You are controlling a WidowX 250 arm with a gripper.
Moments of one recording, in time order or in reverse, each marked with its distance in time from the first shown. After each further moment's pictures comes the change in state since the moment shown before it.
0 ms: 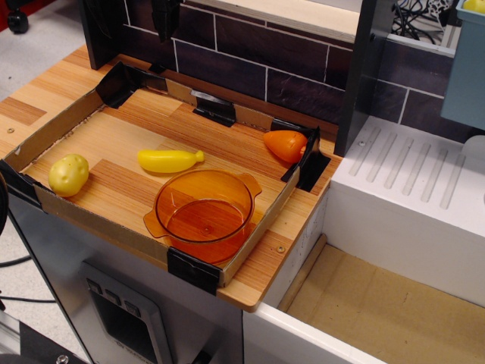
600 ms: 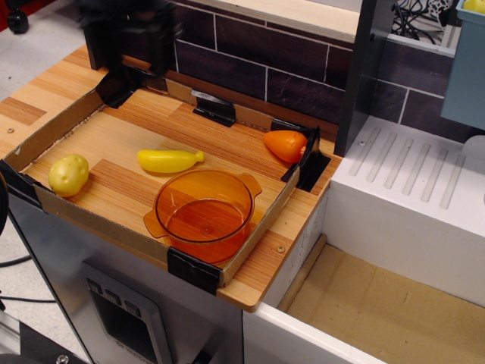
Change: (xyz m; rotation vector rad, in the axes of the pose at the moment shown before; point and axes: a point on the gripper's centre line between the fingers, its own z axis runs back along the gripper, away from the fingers) arm -0.026 0.019 -0.026 -0.056 0.062 -0.052
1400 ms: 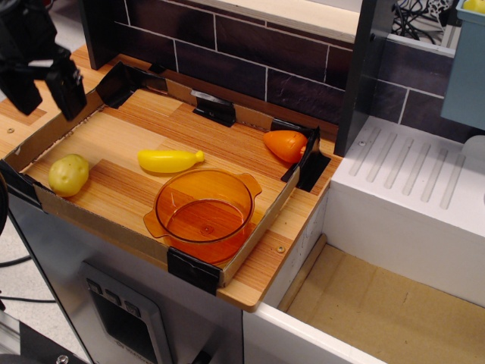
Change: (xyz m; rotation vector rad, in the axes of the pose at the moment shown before) arm -0.046 0.059 -0.024 -0.039 -0.017 -0.023
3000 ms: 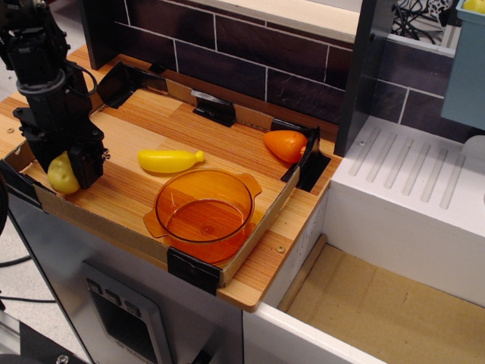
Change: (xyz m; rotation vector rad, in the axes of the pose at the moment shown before) arm -0.027 -0.016 -0.054 0.101 0.092 -0.083
